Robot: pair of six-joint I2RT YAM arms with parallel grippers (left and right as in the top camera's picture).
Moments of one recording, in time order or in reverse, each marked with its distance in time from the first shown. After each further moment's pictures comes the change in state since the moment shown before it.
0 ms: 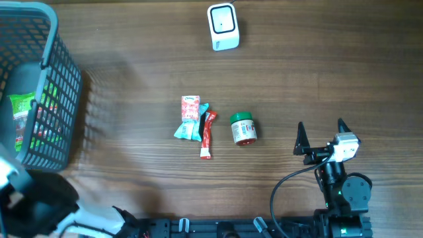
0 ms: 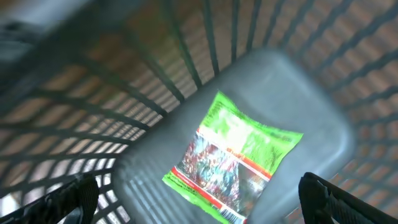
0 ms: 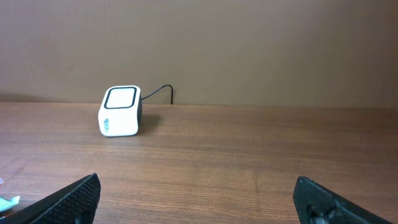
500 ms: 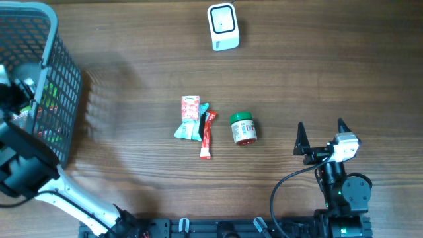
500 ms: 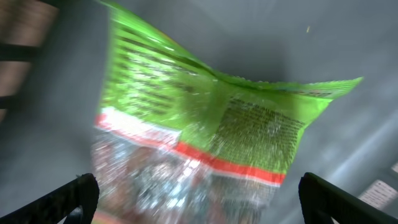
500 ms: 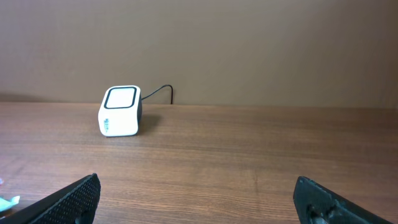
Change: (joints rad) left arm -0.008 0.392 -0.021 -0.025 0.171 0.161; right arm 0.000 0.000 0.000 0.000 0.000 0.000
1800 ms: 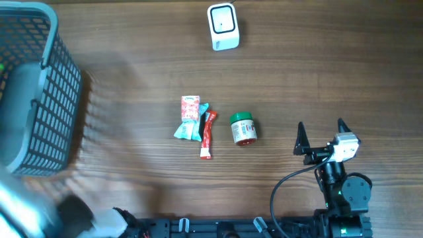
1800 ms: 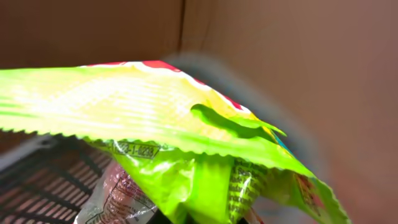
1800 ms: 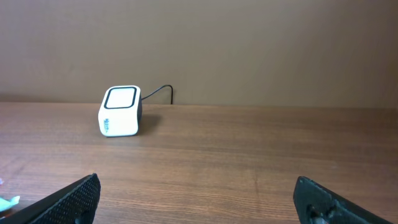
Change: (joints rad) left arm -0.011 -0.585 0.262 0.027 0.078 -0.285; right arm 0.000 0.000 0.000 0.000 0.000 0.000
